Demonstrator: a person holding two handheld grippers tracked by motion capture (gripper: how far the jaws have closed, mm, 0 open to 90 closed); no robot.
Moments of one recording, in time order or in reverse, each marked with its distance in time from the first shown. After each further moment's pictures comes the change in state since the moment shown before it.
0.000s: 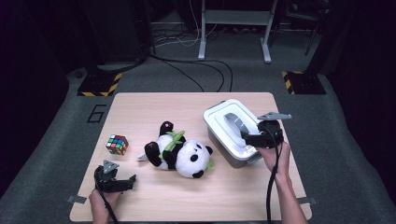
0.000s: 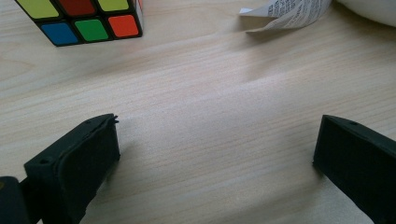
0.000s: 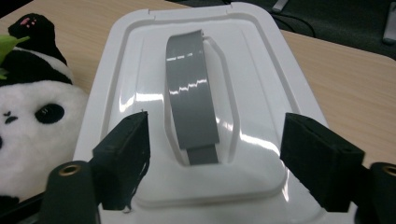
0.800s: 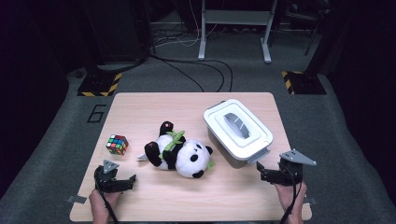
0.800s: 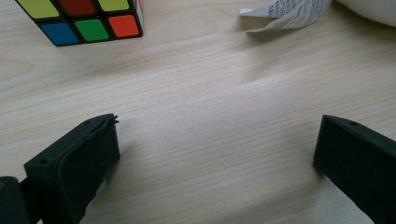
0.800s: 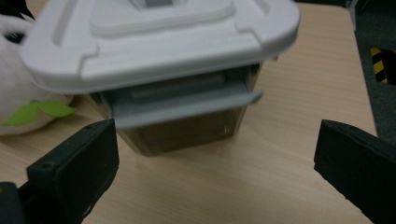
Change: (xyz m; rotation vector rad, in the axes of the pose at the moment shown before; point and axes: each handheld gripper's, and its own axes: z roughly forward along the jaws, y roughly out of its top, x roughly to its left) left arm 0.000 0.000 0.000 0.002 0.000 0.000; right arm -0.008 -0.117 -0.033 -0.099 -0.087 0.099
